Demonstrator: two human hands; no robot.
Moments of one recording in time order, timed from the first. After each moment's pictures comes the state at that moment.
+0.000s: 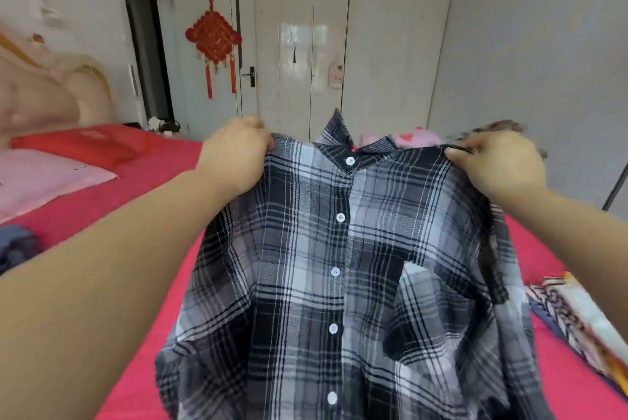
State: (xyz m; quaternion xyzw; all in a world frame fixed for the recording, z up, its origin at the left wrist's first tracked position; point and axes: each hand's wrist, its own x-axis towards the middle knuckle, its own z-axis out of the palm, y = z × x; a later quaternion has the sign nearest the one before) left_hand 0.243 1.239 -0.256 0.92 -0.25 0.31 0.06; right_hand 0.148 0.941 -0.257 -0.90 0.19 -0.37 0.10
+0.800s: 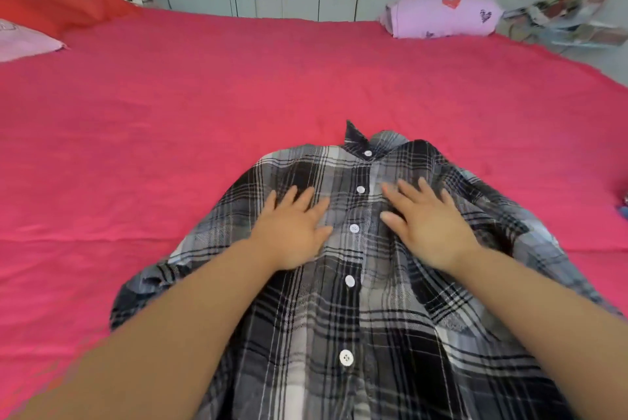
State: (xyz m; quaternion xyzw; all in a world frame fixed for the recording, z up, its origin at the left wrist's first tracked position) left_hand 0.295 1.177 -0.571 0.95 -0.30 -0.08 0.00; right_hand 0.228 0.966 -0.556 -1.00 0.04 0.02 0.03
